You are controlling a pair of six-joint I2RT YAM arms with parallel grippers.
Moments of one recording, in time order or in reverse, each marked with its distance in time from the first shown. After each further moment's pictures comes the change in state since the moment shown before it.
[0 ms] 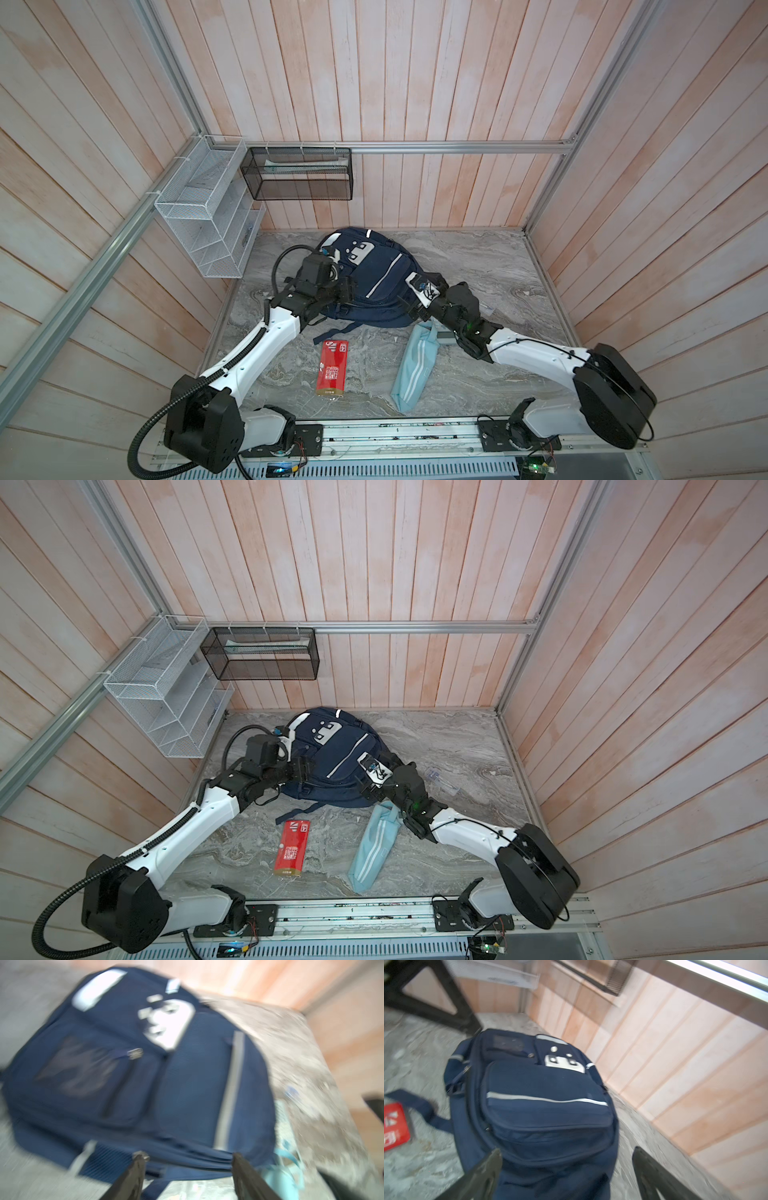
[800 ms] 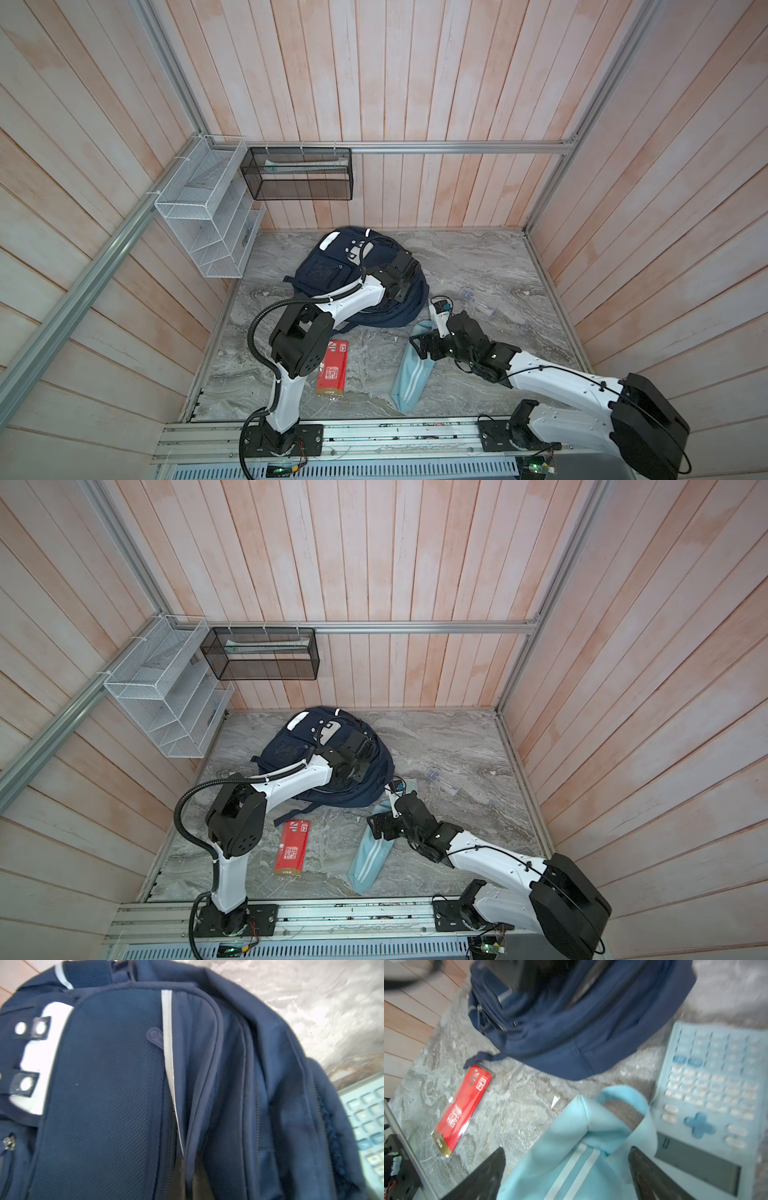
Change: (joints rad) left arm -0.247 0.676 0.536 -0.162 -0.375 0.184; right arm 0.139 -0.130 -0.157 -0.498 -0.070 0.826
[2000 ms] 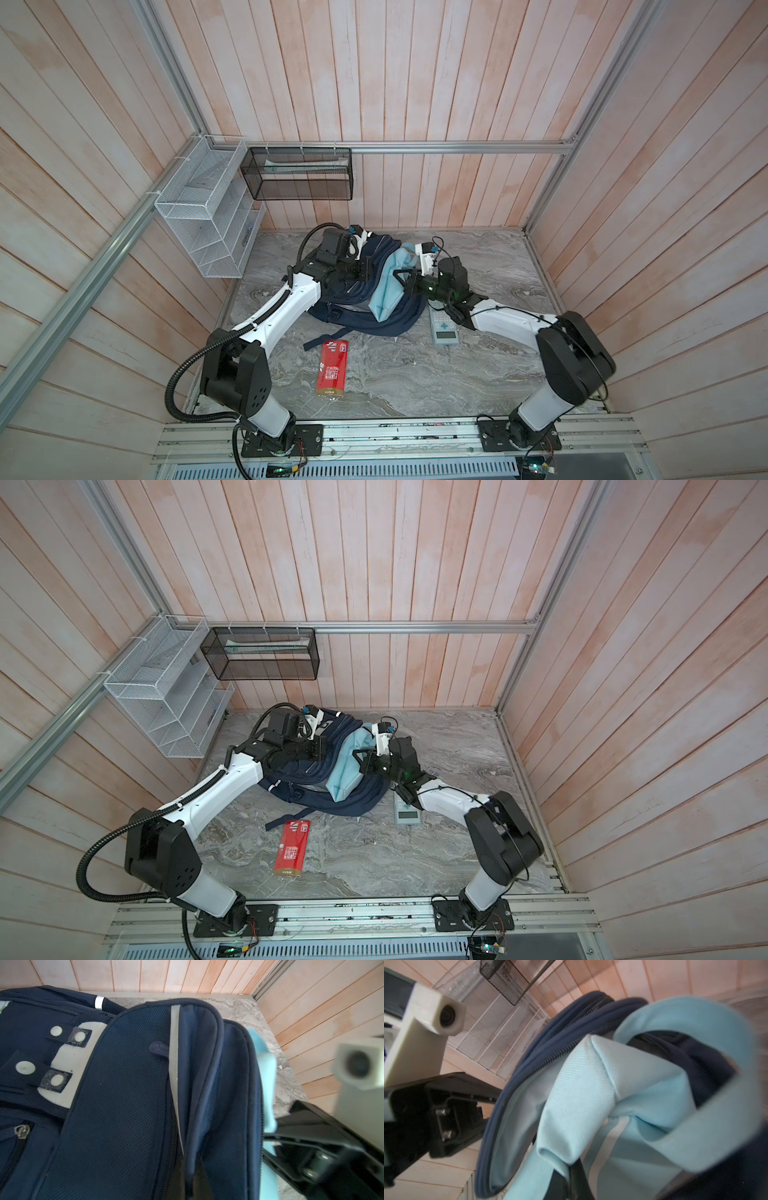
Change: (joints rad) left arm 0.317 -0.402 -0.233 0.119 0.665 -0.138; right arm -0.253 0.561 0.478 0.614 -0.396 0.087
